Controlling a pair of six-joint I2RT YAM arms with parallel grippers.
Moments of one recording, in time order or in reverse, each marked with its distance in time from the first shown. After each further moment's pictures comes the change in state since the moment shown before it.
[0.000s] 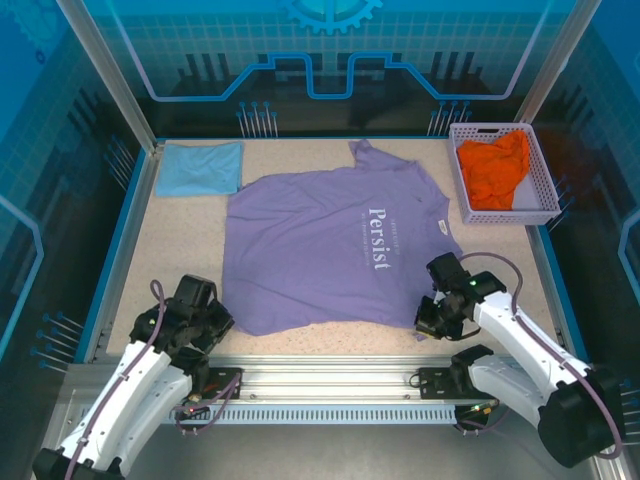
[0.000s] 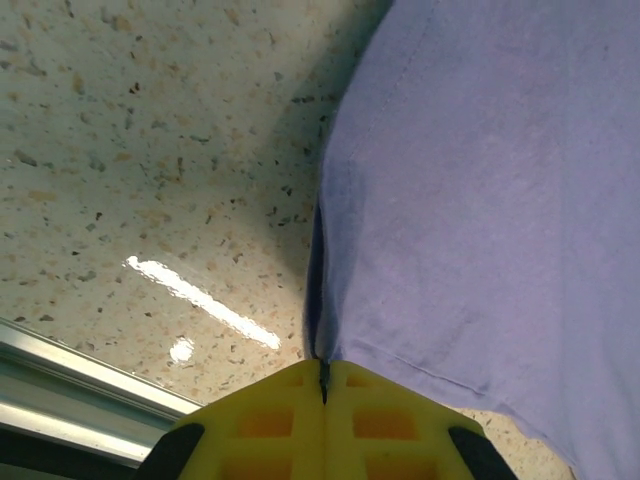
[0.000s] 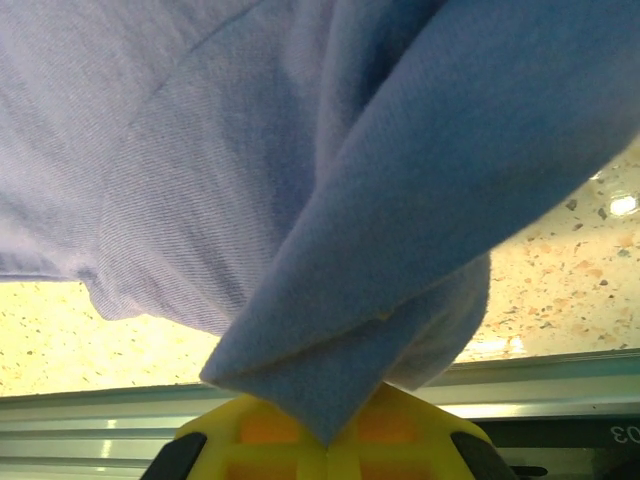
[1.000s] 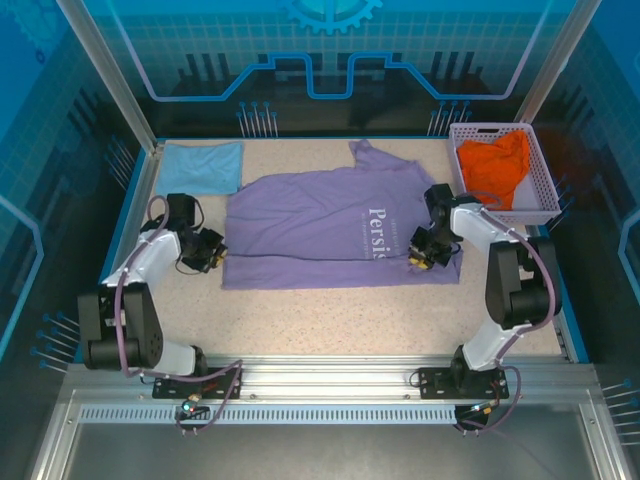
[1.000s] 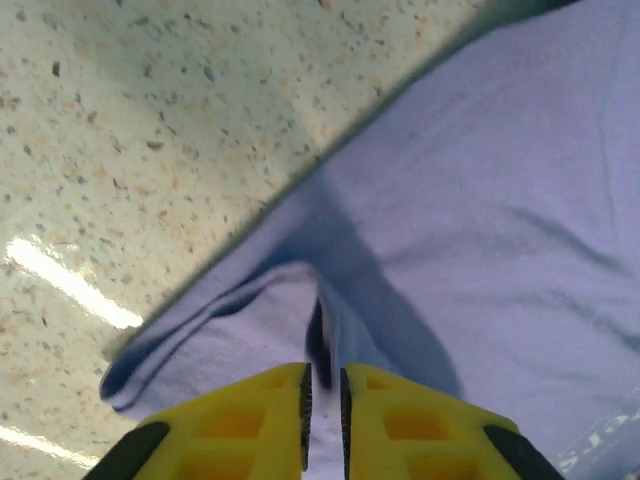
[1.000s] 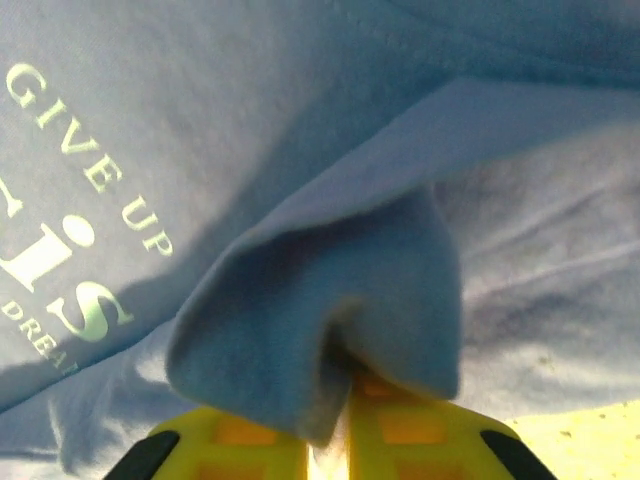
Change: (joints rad) left arm 0.409 0.907 0.452 0.372 0.142 0.241; right arm -0.248 0.772 0.542 0.197 0.037 -0.090
